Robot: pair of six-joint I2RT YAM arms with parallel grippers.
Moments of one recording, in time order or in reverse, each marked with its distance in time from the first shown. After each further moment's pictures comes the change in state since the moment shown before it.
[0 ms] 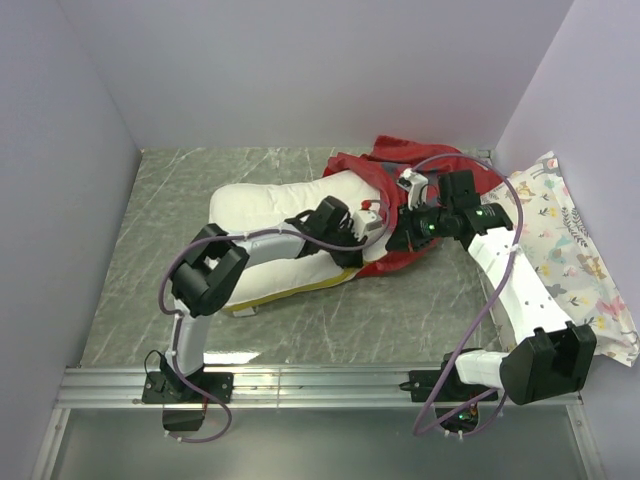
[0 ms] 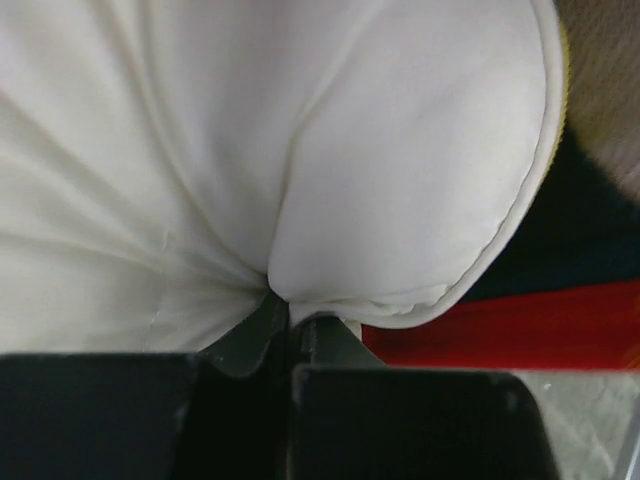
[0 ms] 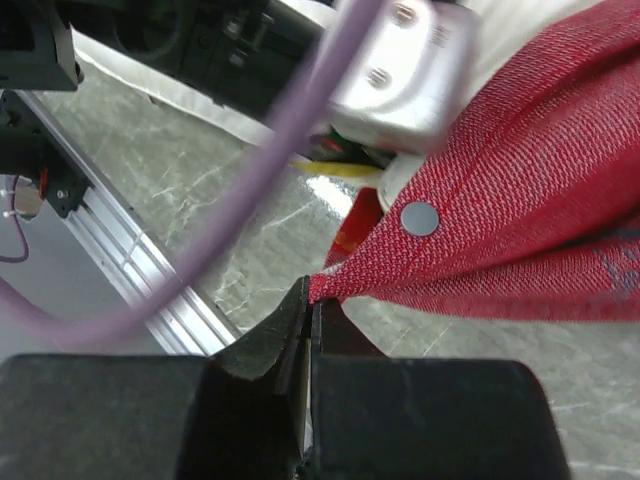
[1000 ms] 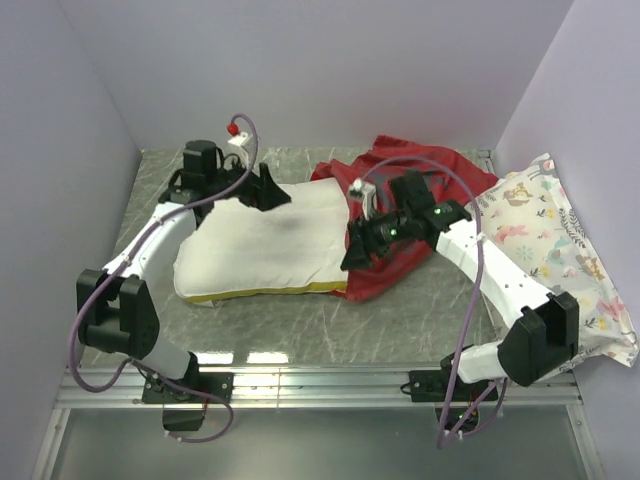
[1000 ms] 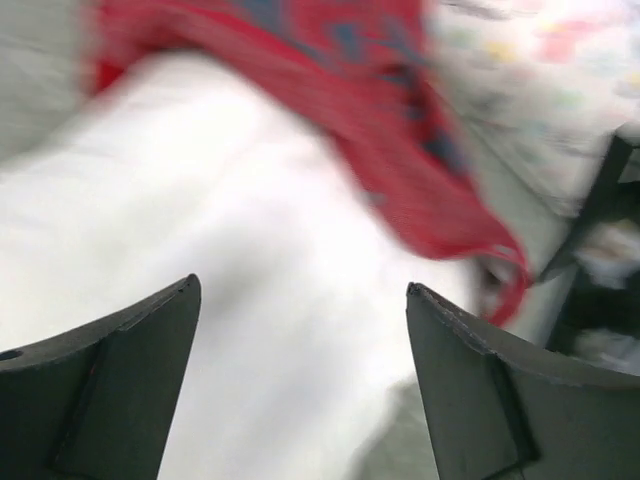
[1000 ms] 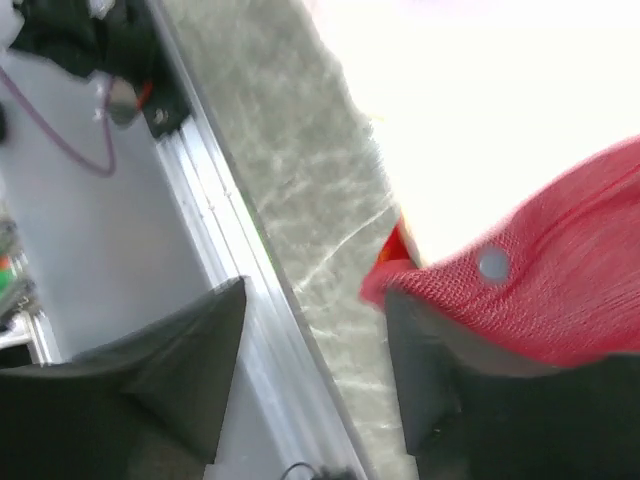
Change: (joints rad) left arm 0.555 -0.535 -0.199 -0.020 0.341 -0.245; right arm 0.273 0.104 -0.002 0.087 -0.127 0.025
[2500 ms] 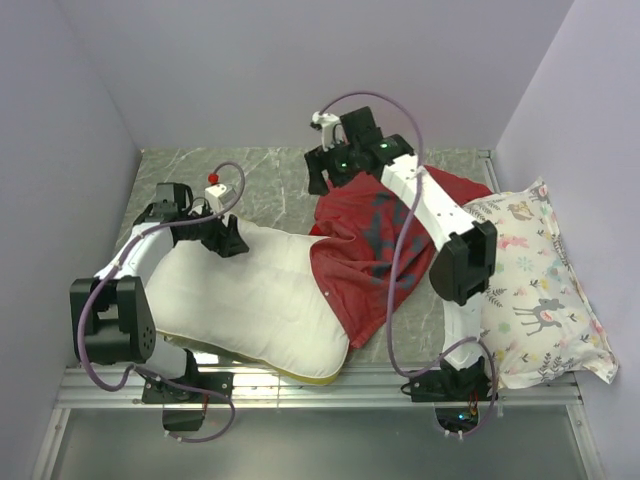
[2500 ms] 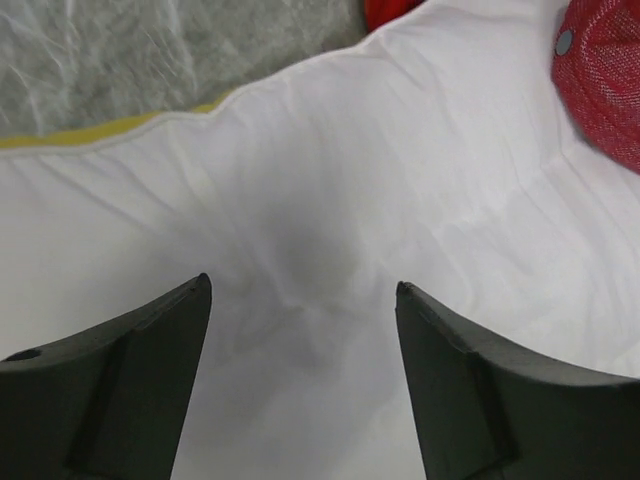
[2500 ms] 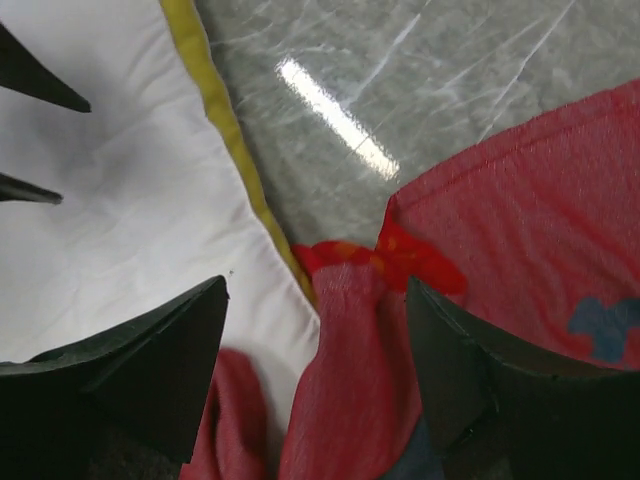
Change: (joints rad) left arm 0.276 -0.050 -0.236 -0.341 0.006 0.611; right arm 0.037 0.628 0.847 -0.042 0.411 0.015
